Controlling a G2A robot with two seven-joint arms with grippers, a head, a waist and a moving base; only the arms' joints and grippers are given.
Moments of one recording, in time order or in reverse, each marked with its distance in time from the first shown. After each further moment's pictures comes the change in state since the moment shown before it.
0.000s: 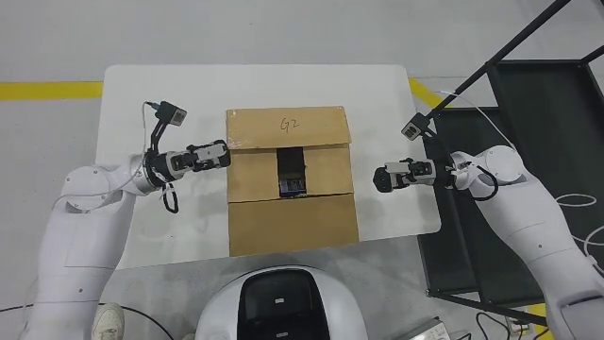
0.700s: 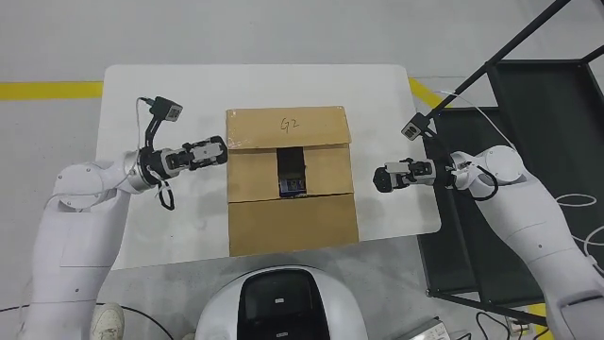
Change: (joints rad) left arm 0.006 0.000 -0.038 -0.035 0.045 -0.106 -0.033; right arm 0.000 0.000 0.000 0.000 0.000 0.000 0.000
